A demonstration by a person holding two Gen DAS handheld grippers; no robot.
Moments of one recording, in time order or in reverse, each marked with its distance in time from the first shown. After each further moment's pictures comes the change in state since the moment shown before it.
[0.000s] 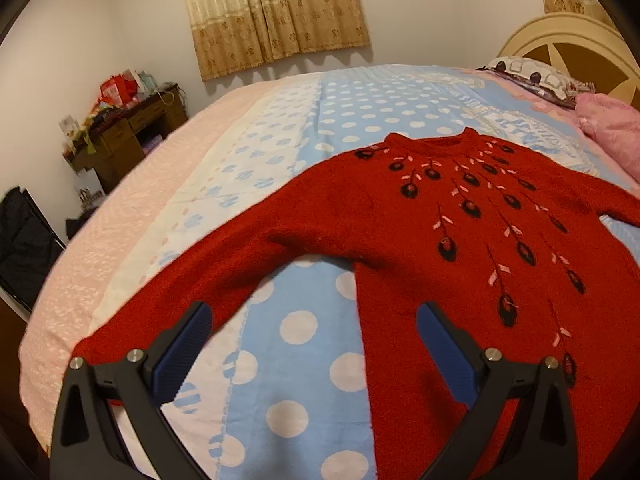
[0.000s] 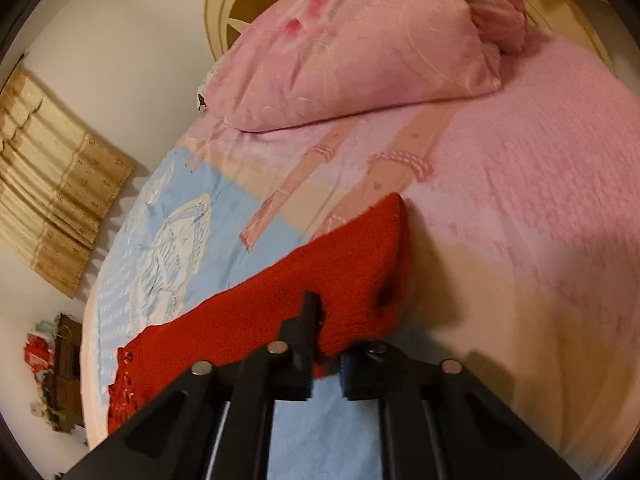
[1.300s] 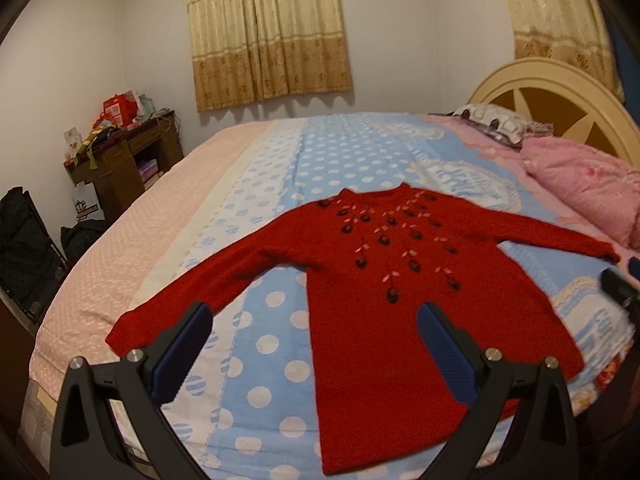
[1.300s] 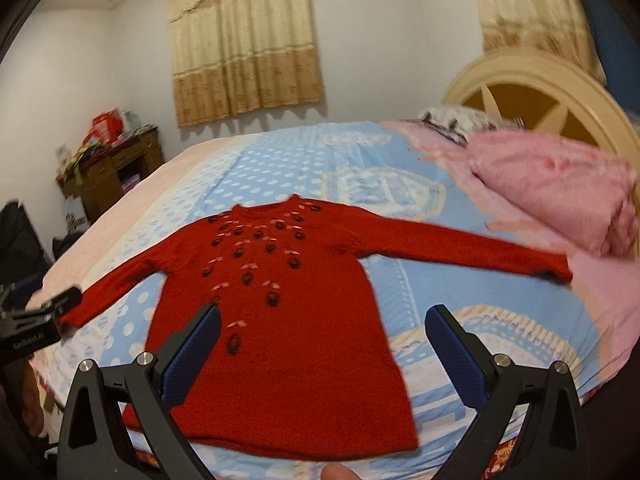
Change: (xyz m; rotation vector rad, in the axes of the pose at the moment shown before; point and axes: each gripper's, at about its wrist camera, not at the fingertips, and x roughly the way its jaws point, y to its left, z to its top) left arm -0.143 -0.009 -0.028 -0.016 -0.124 -0.049; right arm -0.189 0.177 -0.262 -0.781 -0.112 0.225
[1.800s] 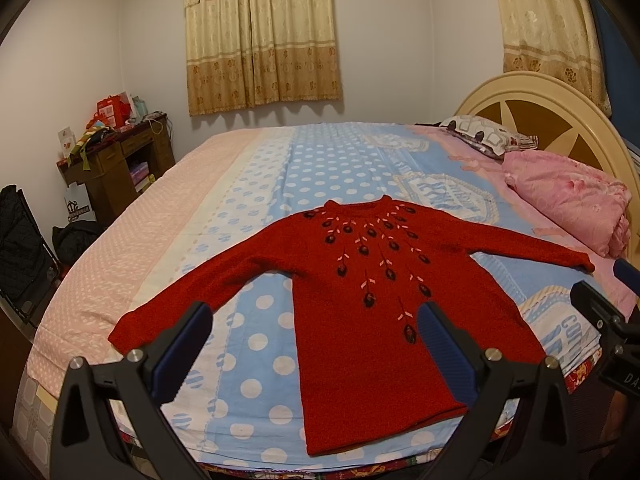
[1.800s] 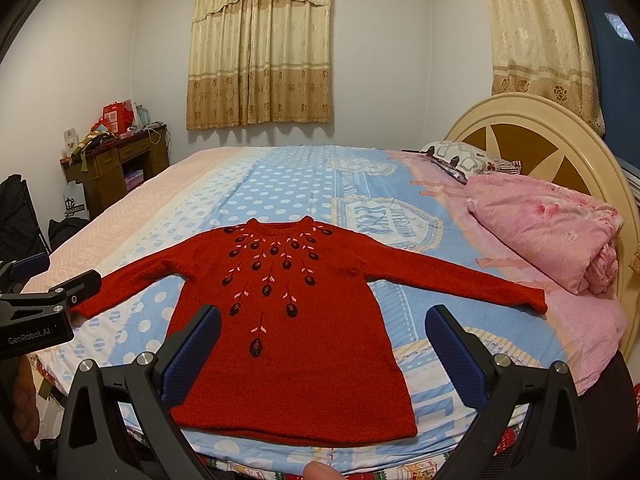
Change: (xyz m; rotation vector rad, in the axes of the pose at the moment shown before) left arm -0.048 0.000 0.014 -0.020 -0.032 -0.066; right arm -0.062 0.062 0.006 -0.131 -0.076 -0.035
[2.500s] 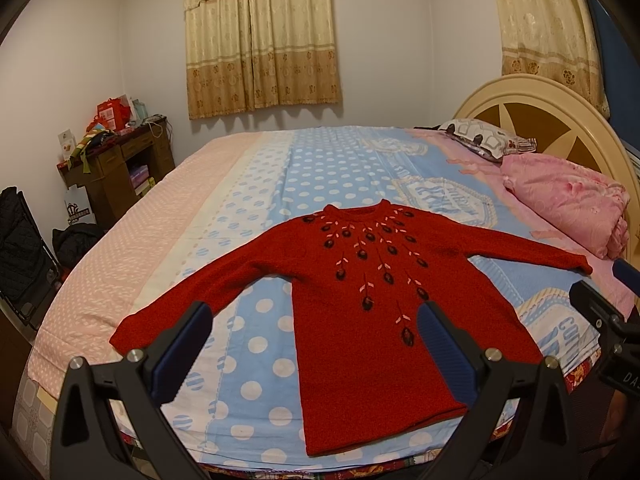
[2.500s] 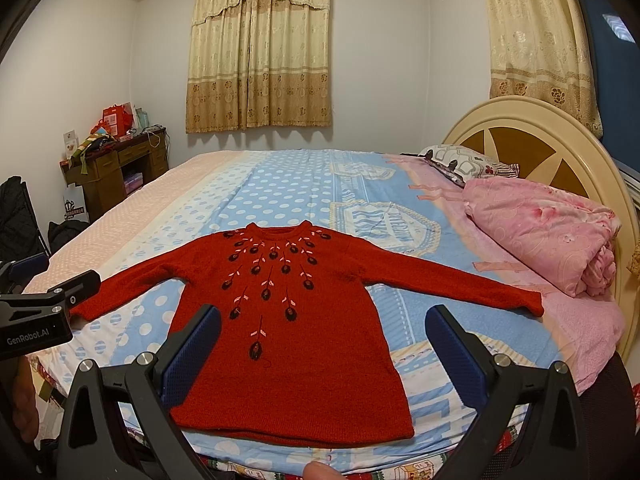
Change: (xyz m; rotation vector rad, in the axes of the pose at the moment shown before) left arm -0.008 -0.006 0.013 -0.001 -0.010 0.003; right arm -0.007 -0.004 0.007 0.002 -0.013 -0.003
